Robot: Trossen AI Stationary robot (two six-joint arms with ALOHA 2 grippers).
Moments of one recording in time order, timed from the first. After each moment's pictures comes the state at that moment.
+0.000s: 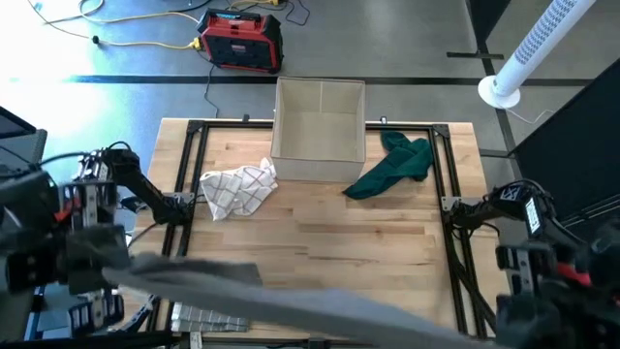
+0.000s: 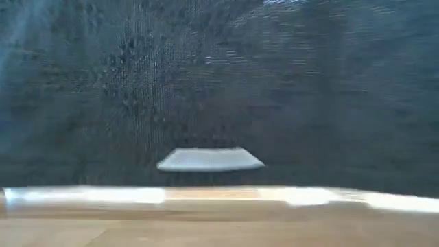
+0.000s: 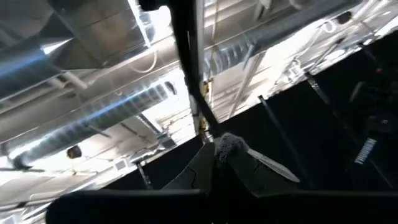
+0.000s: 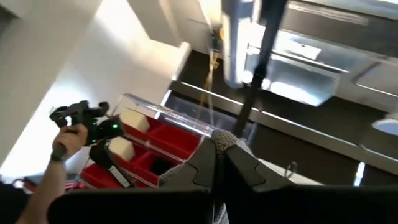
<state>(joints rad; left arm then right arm) -1.15 1.45 1.90 0.37 -0.67 1.15 1.10 1.78 2.35 0.05 0.53 -0.84</state>
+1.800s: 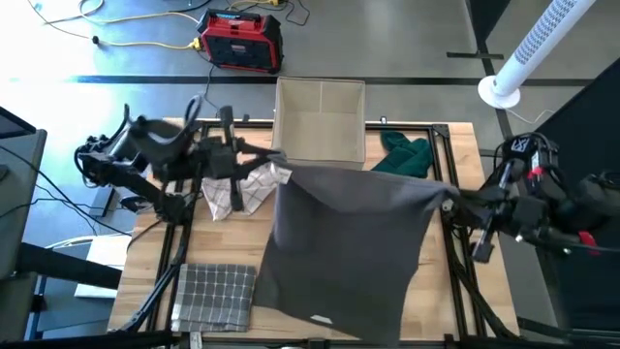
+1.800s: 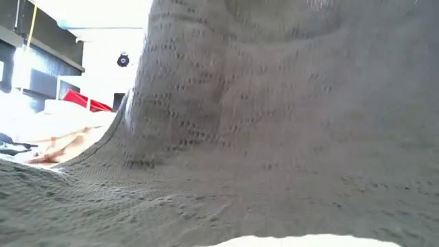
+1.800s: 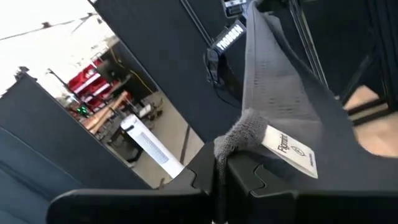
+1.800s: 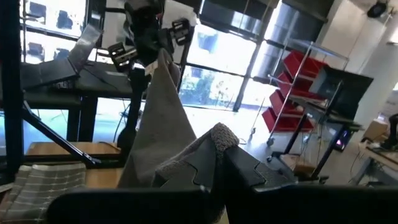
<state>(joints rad) -0.26 1.39 1.96 -0.72 -0.48 0.52 1.15 1.11 1.41 0.24 1.57 -0.77</state>
